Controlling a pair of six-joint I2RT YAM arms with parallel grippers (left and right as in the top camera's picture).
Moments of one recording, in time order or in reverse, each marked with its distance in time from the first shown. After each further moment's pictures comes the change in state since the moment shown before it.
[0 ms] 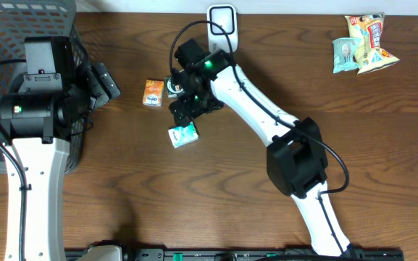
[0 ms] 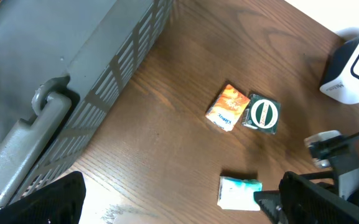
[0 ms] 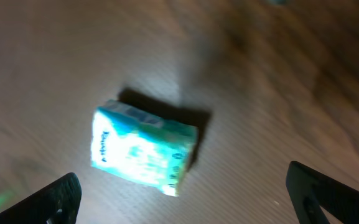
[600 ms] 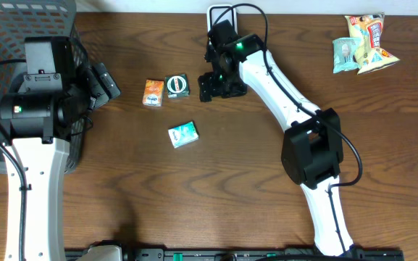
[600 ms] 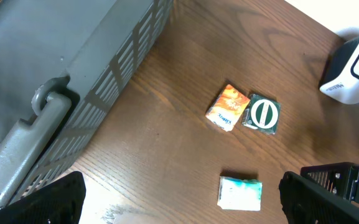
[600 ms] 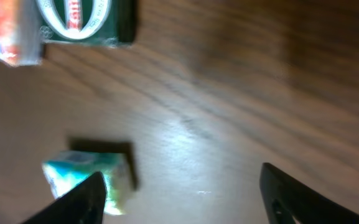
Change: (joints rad) left arm 0.000 0.000 0.000 0.000 0.000 0.000; right arm -0.142 0.000 -0.001 0.035 -0.032 0.204
